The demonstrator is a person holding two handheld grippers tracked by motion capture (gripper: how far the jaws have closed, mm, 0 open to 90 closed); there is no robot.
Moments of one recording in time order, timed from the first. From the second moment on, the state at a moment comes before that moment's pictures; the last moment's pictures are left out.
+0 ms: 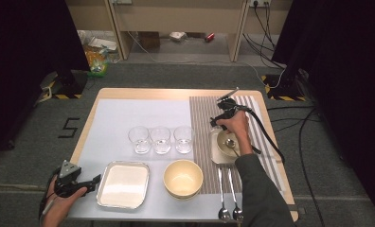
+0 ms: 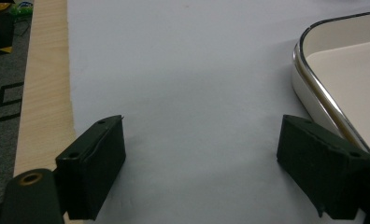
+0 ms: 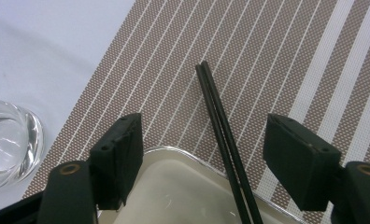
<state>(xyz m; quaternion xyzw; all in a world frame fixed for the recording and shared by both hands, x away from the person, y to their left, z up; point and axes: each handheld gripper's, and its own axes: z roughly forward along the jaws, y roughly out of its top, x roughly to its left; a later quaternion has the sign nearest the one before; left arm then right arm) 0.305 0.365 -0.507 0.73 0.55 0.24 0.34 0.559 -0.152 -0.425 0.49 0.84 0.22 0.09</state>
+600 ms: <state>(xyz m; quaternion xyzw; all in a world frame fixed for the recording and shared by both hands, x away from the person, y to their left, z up) 0.305 0.365 -0.507 0.73 0.55 0.24 0.34 0.565 -0.145 -0.435 0.49 0.85 0.19 0.06</state>
